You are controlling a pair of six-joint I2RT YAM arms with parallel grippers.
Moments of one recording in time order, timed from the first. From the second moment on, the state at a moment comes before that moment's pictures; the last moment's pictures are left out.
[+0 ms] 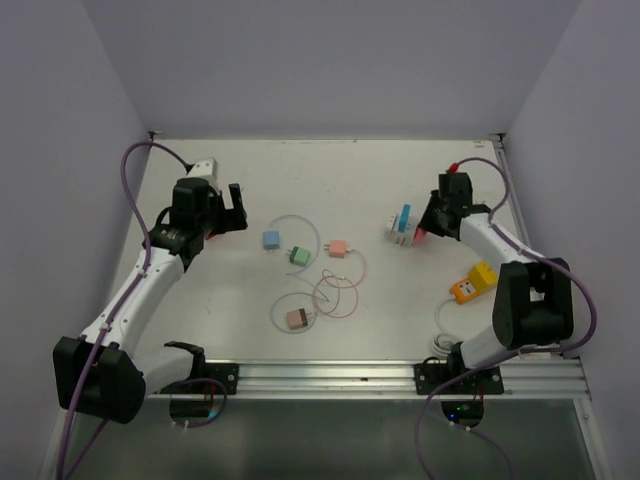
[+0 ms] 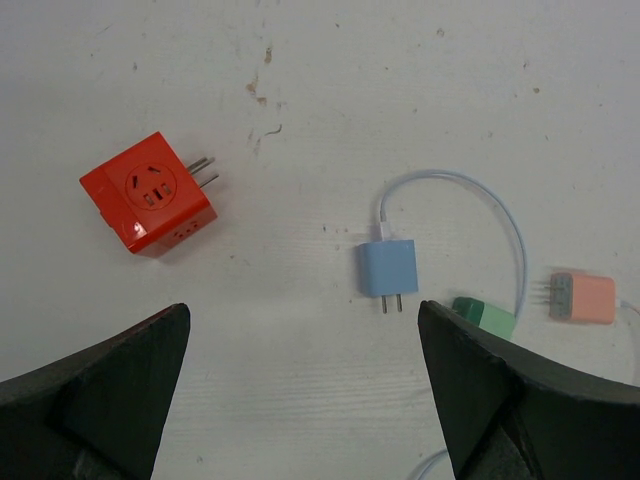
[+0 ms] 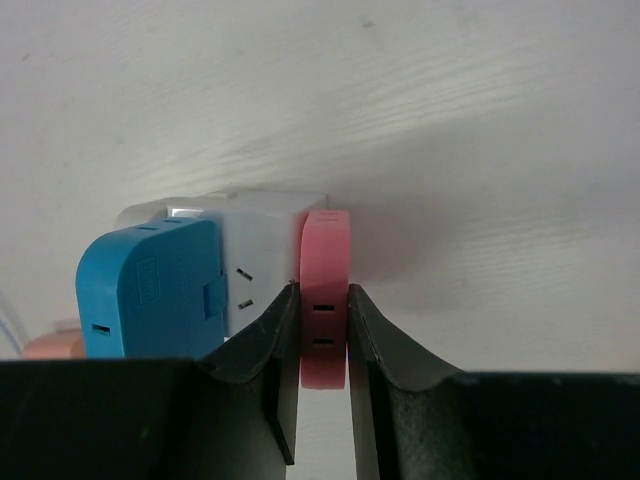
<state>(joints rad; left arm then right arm) -0.21 1.15 0.92 -0.39 -0.10 -0.28 0.07 1.53 0.98 -0.34 0.09 0.50</state>
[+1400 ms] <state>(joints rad) -0.55 1.51 0.95 -0.10 0.16 -0.57 0.41 1.60 1.01 -0.24 -0.04 0.39</state>
